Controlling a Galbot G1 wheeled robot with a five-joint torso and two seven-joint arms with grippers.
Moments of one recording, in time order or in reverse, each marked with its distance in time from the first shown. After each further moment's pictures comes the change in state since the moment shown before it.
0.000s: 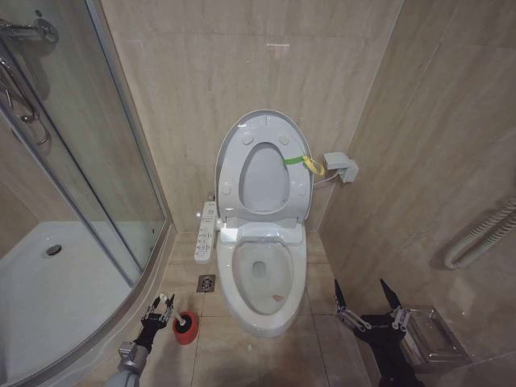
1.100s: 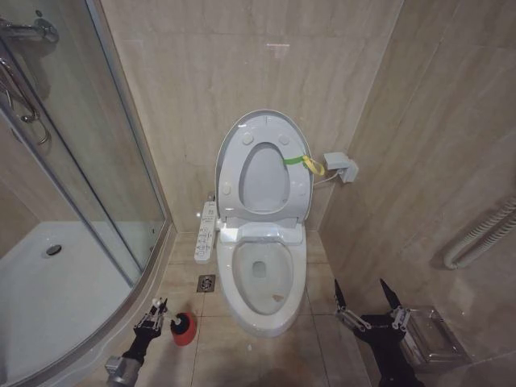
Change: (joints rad) left arm 0.221 0.011 -0.092 -0.328 -0.041 0.062 0.028; right arm 0.000 0.000 0.000 0.000 0.000 0.000 0.000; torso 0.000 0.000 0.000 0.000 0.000
